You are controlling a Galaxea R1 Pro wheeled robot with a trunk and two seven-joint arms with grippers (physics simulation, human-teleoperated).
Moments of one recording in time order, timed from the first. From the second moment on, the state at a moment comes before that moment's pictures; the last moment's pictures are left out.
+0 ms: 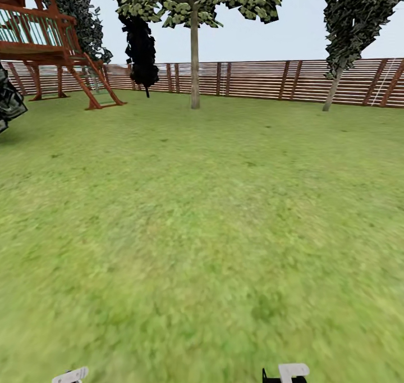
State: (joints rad) left arm -0.35 0.22 -0.05 -0.07 0.39 -0.44 -0.12; right arm -0.40 0.03 -0.24 -0.03 0.36 -0.48 -0.21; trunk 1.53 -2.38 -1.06
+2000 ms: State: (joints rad) left arm -0.35 0.22 -0.05 -0.07 0.39 -0.44 -0.12; right arm -0.40 0.03 -0.25 -0.03 0.36 -0.48 -0.21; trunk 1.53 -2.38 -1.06
